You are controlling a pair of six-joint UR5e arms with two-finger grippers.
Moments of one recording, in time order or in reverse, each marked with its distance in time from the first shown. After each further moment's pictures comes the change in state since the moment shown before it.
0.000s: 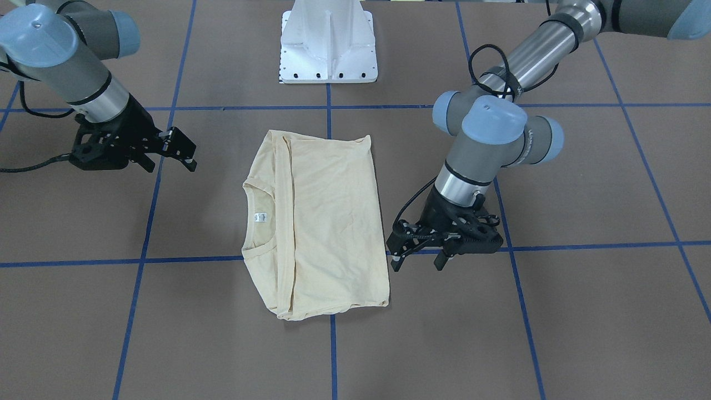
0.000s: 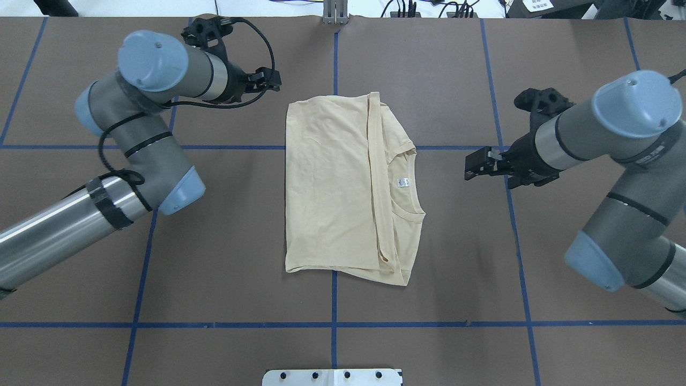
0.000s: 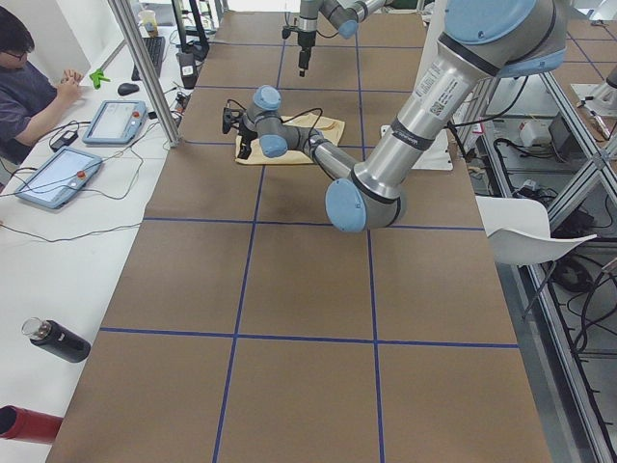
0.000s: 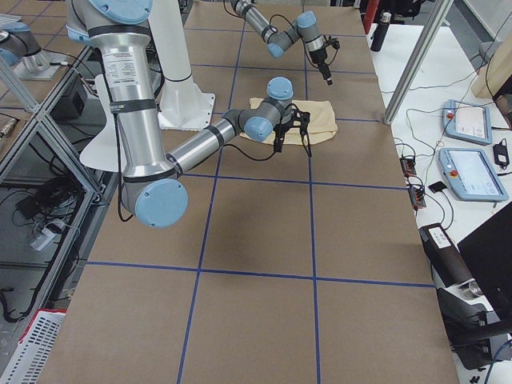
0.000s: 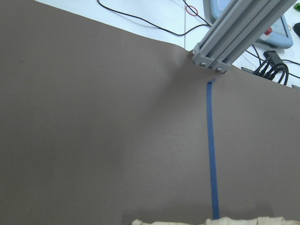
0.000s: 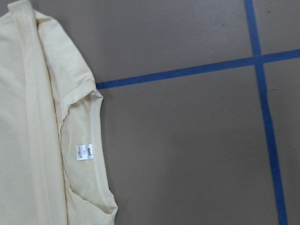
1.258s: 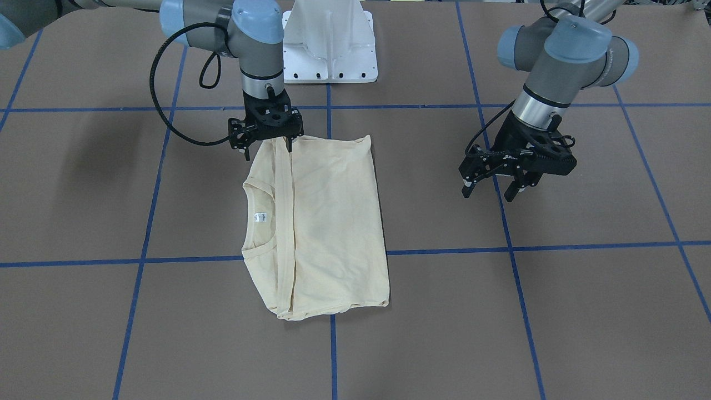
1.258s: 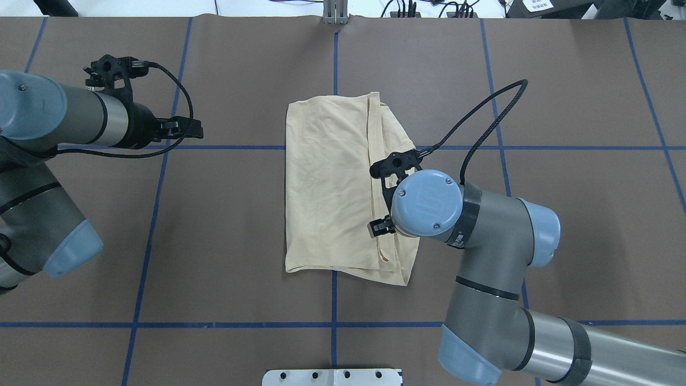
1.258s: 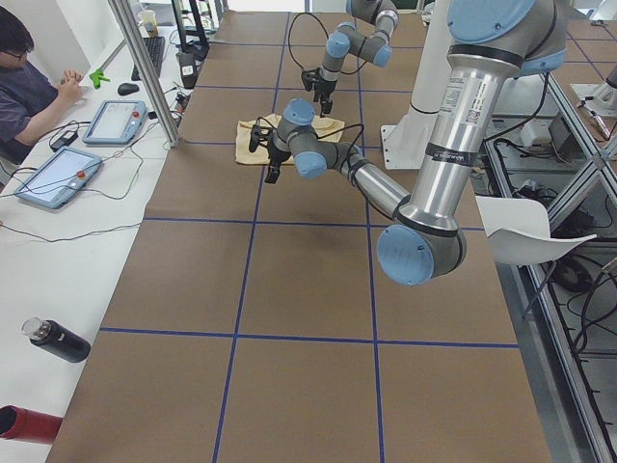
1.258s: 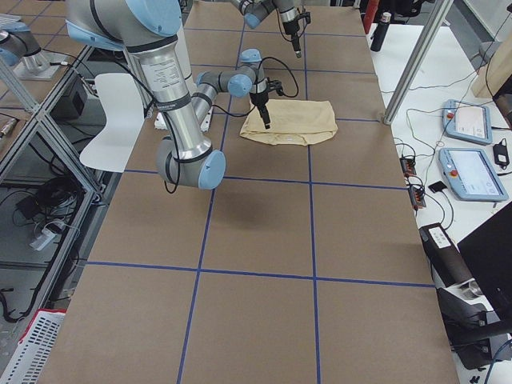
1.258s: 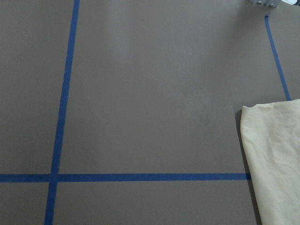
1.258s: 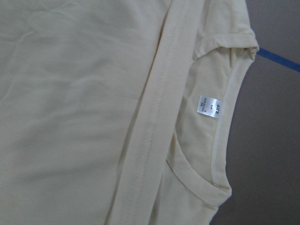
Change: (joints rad) left arm -0.007 0.345 -0.382 0.138 -0.048 0.156; right arm -0.368 0.354 -0.092 -0.439 -0.482 -0.278
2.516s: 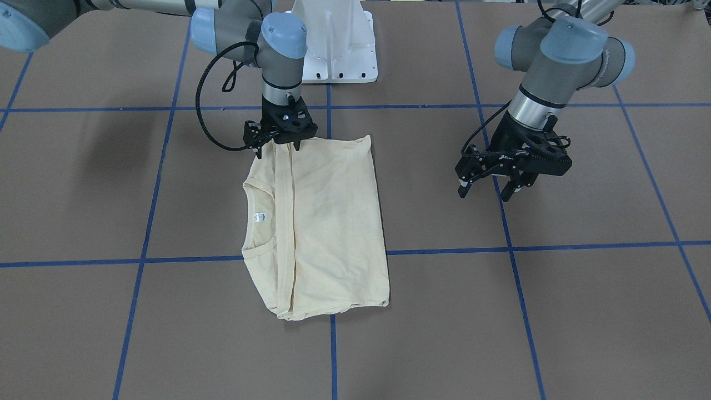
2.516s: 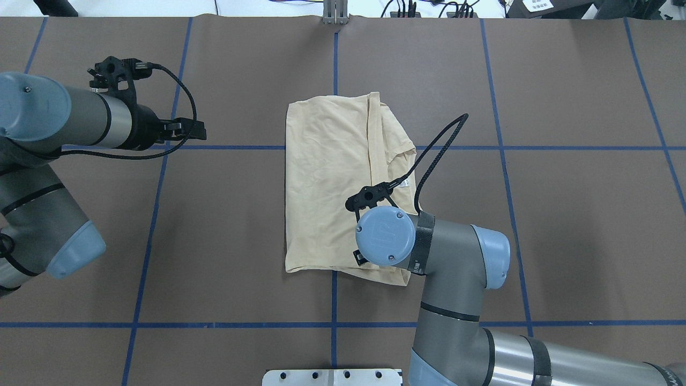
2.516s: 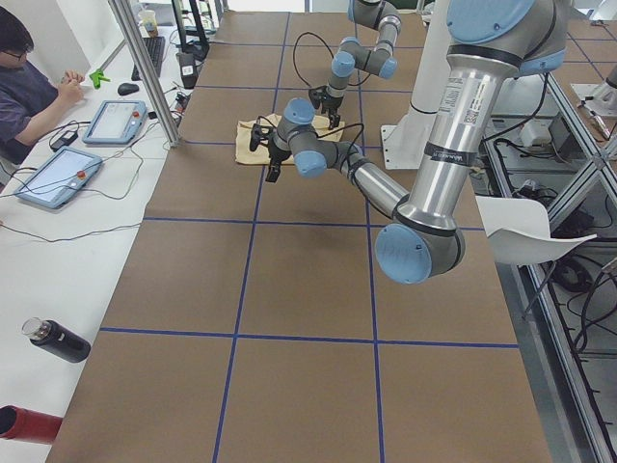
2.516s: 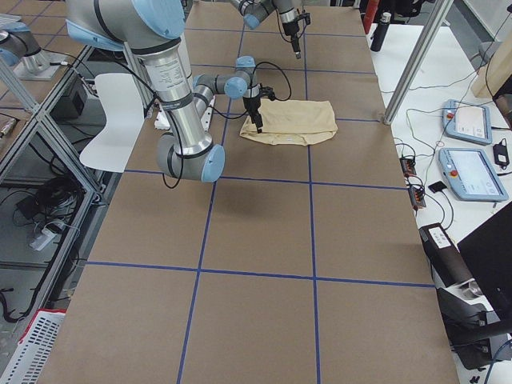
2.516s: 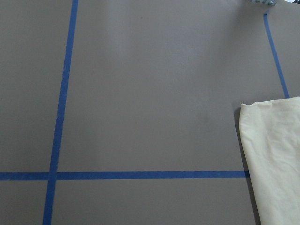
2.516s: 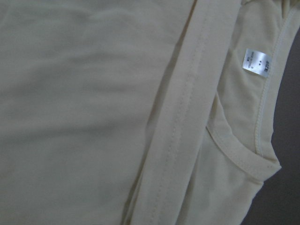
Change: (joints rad) left arm 0.007 -0.012 0.008 0.000 0.001 -0.008; right arm -0.057 0.018 -0.079 -0.019 0.008 0.006
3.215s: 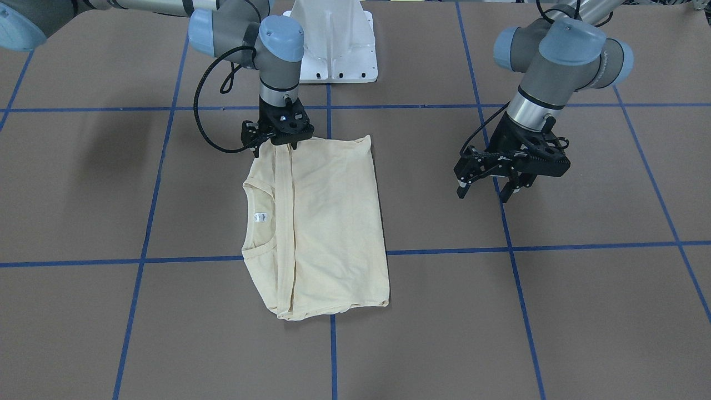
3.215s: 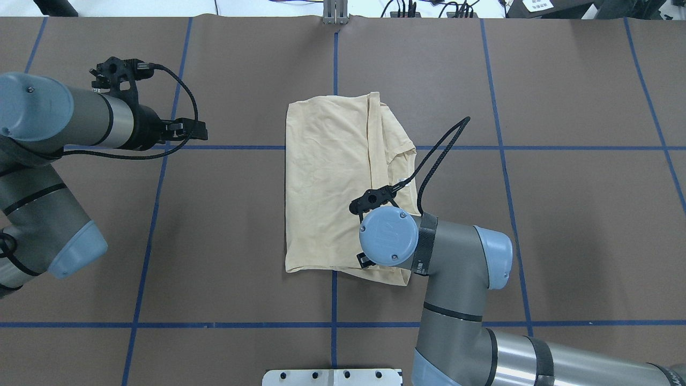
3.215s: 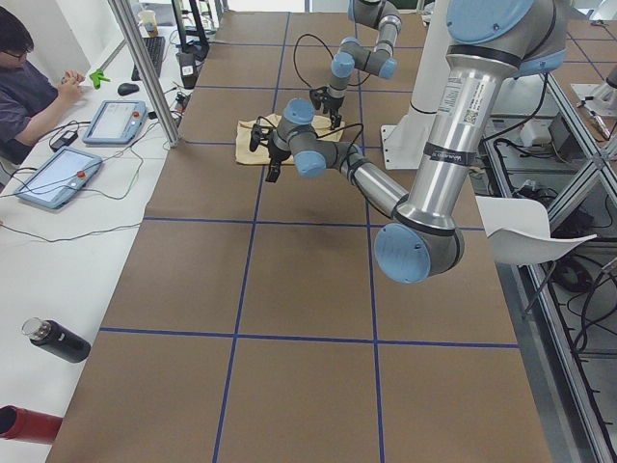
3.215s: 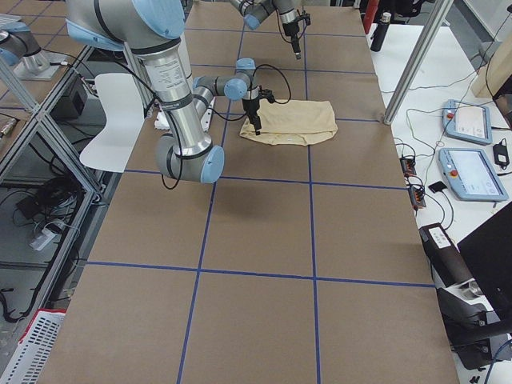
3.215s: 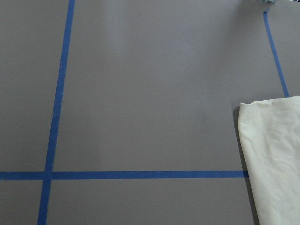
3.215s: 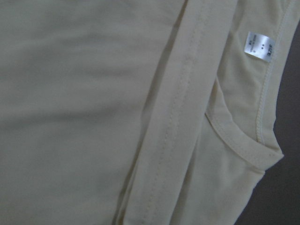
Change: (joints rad) left arm 0.002 -0.004 0.003 -0.002 0.000 -0.002; right arm 0.001 -0.012 -0.001 -0.002 0.024 0.001
